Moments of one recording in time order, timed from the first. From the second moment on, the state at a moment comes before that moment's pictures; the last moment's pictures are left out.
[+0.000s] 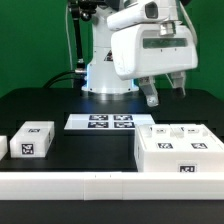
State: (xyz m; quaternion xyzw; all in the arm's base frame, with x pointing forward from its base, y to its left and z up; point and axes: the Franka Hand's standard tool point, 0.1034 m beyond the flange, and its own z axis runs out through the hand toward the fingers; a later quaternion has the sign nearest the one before) arm 0.532 0.108 0.101 -0.93 -0.34 -0.15 0.05
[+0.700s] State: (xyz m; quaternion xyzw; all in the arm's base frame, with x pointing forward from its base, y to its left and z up) arm 0.518 0.110 0.095 -0.98 -0.13 -0.15 0.09
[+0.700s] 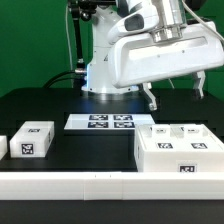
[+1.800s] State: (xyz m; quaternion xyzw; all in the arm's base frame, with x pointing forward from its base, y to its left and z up) arm 0.504 0.101 0.072 -0.98 -0.06 -0.17 0.07
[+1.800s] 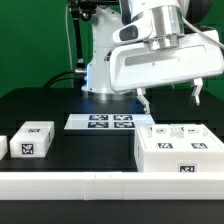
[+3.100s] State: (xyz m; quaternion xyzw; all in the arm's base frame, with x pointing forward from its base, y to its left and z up) arm 0.494 0.112 0.021 -0.98 0.00 -0.18 0.08
